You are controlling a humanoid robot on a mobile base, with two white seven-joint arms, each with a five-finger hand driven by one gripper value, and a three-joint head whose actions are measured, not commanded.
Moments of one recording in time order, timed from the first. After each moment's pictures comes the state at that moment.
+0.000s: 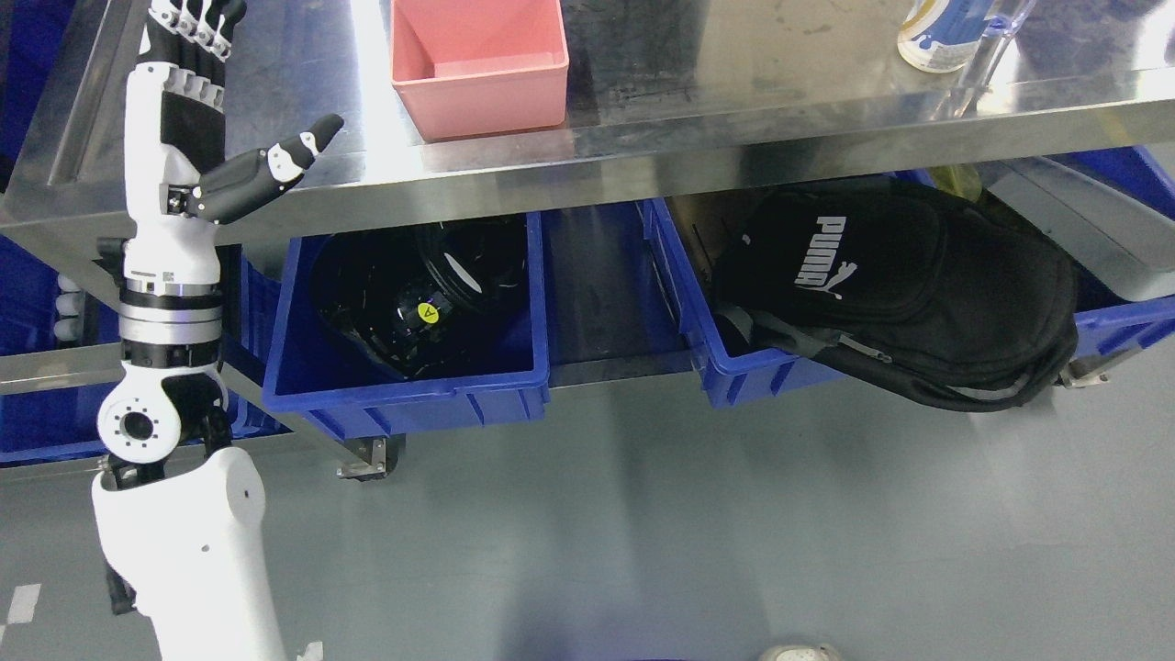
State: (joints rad) left arm -0.39 0.00 0.25 -1.68 0.11 -0.31 -0.42; right arm 0.00 0.00 -0.05 0.00 0.00 -0.05 0.00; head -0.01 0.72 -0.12
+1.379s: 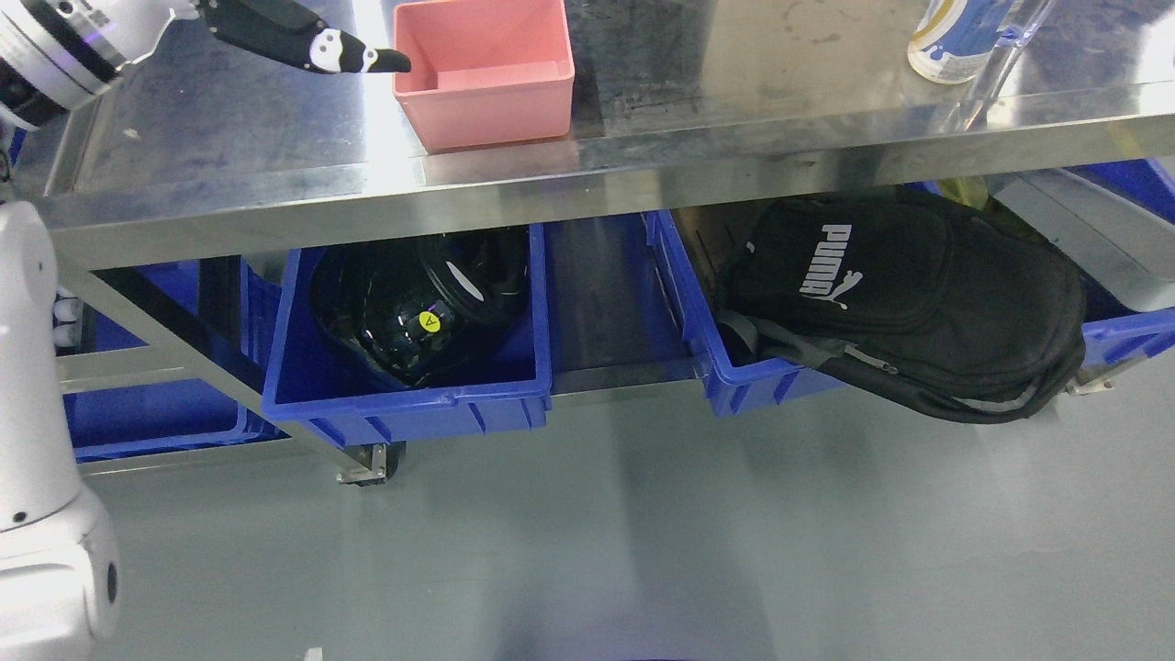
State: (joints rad) left arm -0.95 0.40 -0.12 -1.60 0.03 0.07 -0.97; right arm 0.00 0.00 -0.05 0.00 0.00 -0.05 0.00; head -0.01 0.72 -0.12
